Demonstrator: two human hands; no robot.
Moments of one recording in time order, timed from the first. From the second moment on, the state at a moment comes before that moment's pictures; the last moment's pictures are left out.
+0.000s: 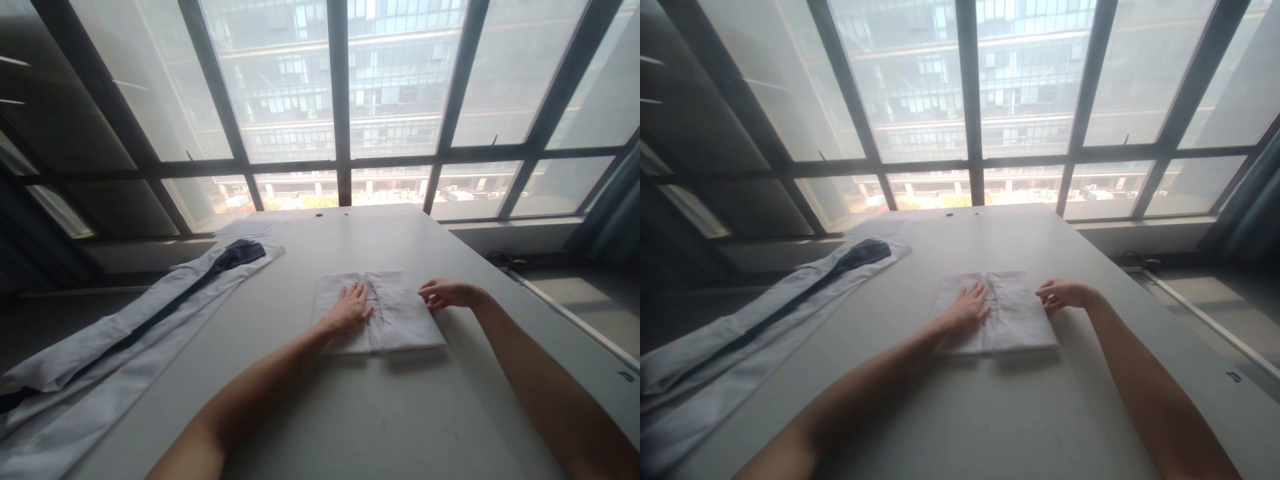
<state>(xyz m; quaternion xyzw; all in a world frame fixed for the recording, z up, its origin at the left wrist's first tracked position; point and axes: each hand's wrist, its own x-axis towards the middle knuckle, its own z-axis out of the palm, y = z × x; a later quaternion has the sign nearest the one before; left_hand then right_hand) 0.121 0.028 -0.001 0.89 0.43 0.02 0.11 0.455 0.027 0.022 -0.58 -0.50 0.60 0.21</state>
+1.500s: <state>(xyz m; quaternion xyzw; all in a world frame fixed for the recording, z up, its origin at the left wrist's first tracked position) 0.104 0.053 0.011 0.87 0.46 0.08 0.14 0.331 0.011 0.087 -0.52 -0.43 0.59 0.44</state>
